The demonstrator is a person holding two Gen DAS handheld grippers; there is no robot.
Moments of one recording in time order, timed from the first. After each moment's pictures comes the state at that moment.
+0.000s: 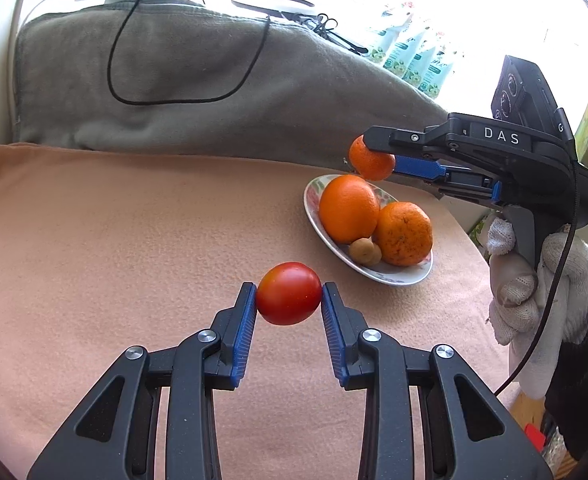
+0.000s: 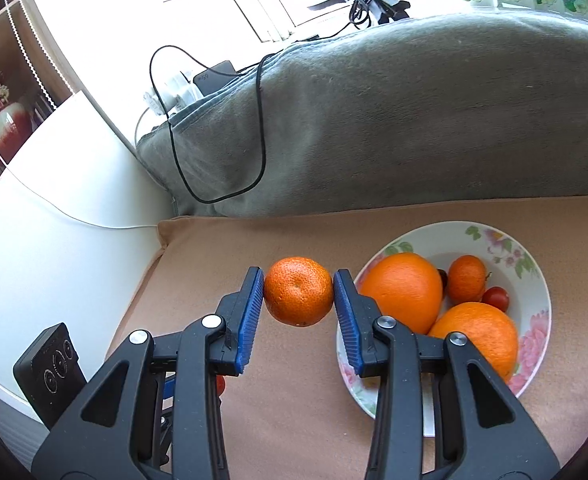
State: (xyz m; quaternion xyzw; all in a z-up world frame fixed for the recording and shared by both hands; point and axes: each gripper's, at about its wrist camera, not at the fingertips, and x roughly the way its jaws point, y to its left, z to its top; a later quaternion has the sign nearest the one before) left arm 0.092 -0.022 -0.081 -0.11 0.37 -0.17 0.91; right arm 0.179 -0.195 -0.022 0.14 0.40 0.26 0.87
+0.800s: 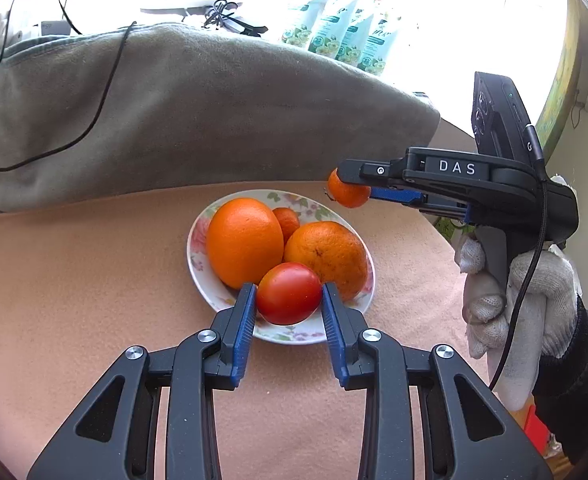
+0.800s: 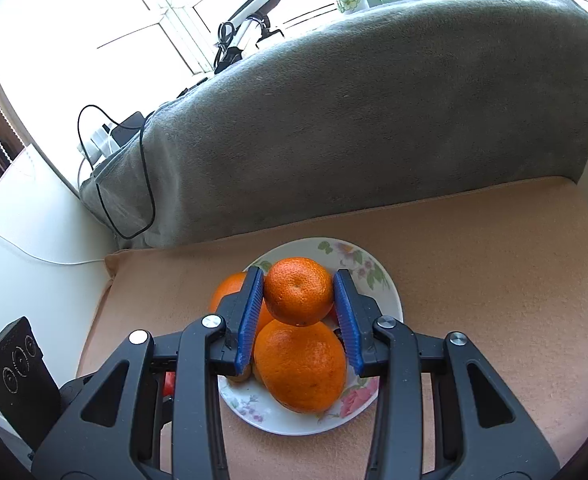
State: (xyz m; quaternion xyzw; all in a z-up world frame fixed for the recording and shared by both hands) left arm 0.134 -0.118 -0.063 -0.05 0.36 -0.23 0.90; right arm 0.192 -0.299 -0.042 0.17 0.39 0.18 0.89
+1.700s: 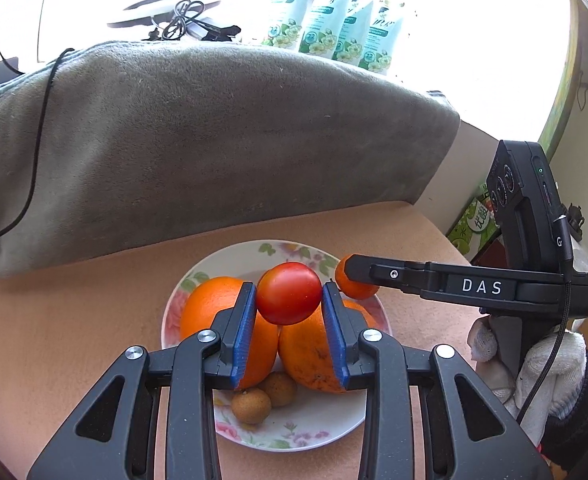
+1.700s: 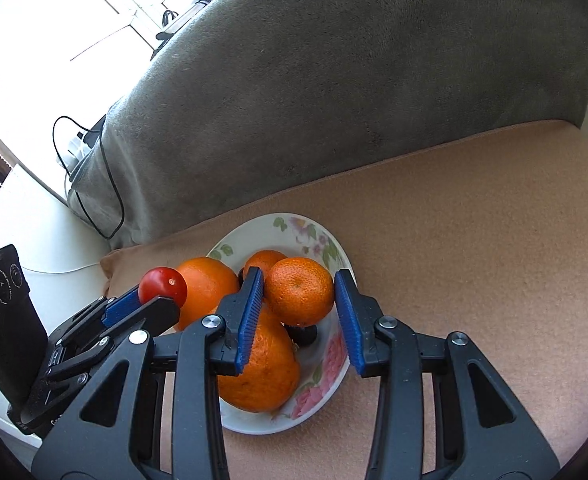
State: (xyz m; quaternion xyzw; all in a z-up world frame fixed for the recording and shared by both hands) left arm 0.196 -0.157 -0.056 -0.02 0.36 -0.22 0.91; right arm 0.210 -0.328 -0.086 0.22 0.43 0.18 0.86
